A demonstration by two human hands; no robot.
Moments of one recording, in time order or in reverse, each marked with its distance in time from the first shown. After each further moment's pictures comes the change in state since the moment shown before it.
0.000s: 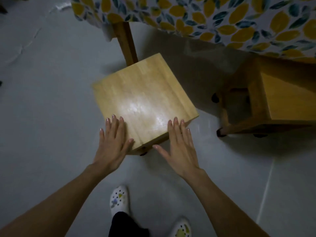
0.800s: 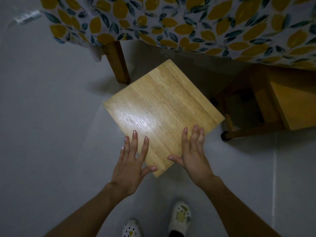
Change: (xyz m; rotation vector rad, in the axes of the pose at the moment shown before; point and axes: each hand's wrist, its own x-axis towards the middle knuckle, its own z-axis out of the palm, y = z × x) left_hand 0.098 -0.060 -0.026 0.157 -0.221 0.324; right_hand 0.104 -0.041 0.025 -0.146 -0.024 0.296
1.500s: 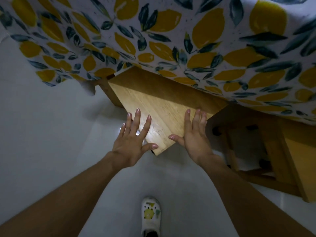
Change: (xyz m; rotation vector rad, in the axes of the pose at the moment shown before) left_hand 0.233 -0.017 -0.127 0.073 0.014 0.022; right_hand 0.236 0.029 -0.104 0.087 -0.060 0.040
